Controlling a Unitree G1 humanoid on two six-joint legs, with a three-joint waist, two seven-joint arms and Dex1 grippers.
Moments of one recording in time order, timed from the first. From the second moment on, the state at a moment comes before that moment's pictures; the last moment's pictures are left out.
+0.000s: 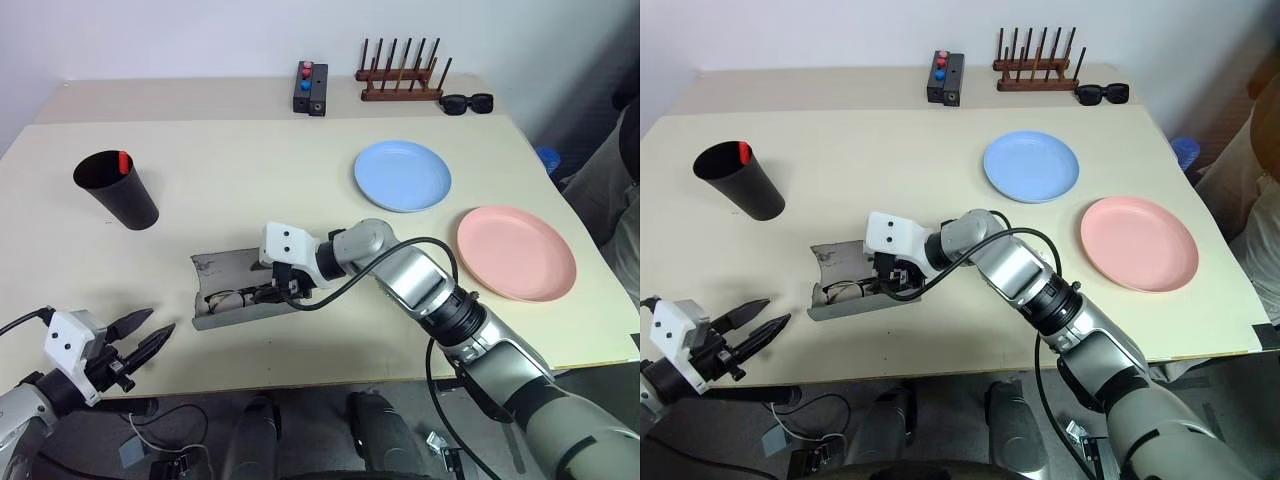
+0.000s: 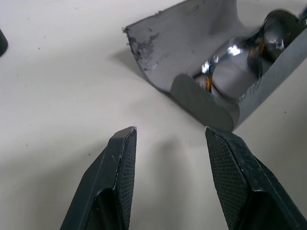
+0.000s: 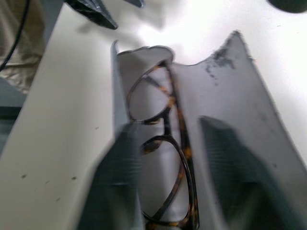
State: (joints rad) left arm 0.46 0.60 0.53 -0.36 -0.51 0.21 -0.85; right arm -0.85 -0.26 0.59 0.00 0.14 0.61 0.96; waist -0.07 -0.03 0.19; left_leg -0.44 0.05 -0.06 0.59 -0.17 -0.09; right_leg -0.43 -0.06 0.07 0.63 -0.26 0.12
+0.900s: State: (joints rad) left arm -0.54 0.79 0.00 -0.08 -0.52 0.97 -0.64; right arm -0.48 -0.57 0.28 -0.34 0.20 0.51 0.97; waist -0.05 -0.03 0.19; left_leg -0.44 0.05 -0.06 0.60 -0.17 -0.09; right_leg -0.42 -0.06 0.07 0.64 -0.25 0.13
